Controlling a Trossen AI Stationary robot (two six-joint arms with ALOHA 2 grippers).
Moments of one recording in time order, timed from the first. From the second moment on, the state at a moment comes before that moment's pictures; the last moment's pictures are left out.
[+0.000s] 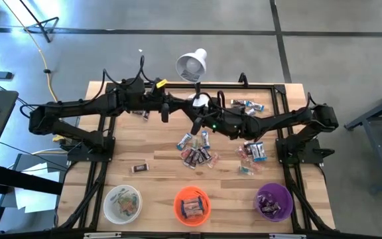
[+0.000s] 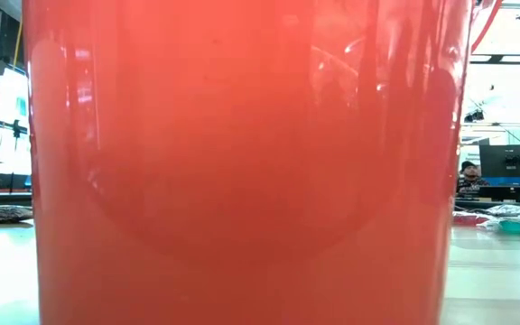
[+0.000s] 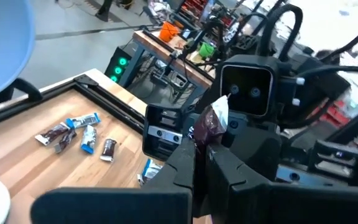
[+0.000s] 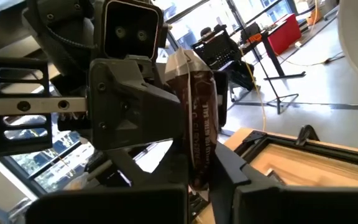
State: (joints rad) left arm 0.22 1.22 1.08 0.01 0.11 -0.55; right arm 0.05 1.59 1.13 0.55 0.50 0.53
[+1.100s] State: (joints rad) left arm 0.38 1.03 1.08 -0.65 0.38 -0.30; right arm 0.21 1.22 1.13 -0.42 0.47 1.14
